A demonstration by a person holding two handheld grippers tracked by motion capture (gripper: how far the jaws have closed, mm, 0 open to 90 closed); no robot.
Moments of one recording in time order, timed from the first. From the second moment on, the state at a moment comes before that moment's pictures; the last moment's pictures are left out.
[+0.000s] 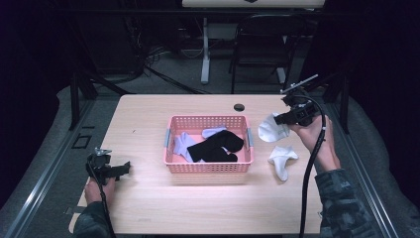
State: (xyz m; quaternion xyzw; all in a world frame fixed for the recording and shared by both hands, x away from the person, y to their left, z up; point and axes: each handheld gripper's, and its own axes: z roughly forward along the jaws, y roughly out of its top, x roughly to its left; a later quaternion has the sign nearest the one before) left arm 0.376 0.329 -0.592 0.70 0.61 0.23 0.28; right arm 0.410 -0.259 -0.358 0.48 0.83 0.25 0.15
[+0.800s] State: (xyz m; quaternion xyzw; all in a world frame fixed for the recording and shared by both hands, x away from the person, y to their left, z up) left arm 0.376 0.329 -0.592 0.70 0.61 0.23 0.28; right arm 0.403 -0.303 -0.417 0.54 0.81 0.21 0.15
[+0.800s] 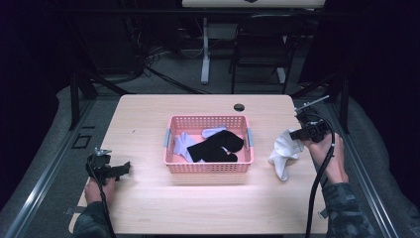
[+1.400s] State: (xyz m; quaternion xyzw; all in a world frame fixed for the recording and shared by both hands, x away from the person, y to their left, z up) left arm 0.376 0.329 -0.592 0.70 0.61 0.23 0.28; right arm 0.417 -0.321 -0.520 0.58 0.79 0.17 0.10
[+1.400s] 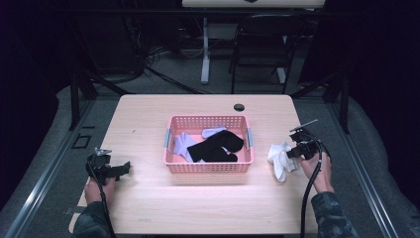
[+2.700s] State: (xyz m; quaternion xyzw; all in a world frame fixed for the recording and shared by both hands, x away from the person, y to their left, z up) left arm 0.376 0.329 -0.592 0.70 0.61 0.23 0.28; right arm 0.345 -0.321 -0.465 0.52 0.80 0.28 0.12
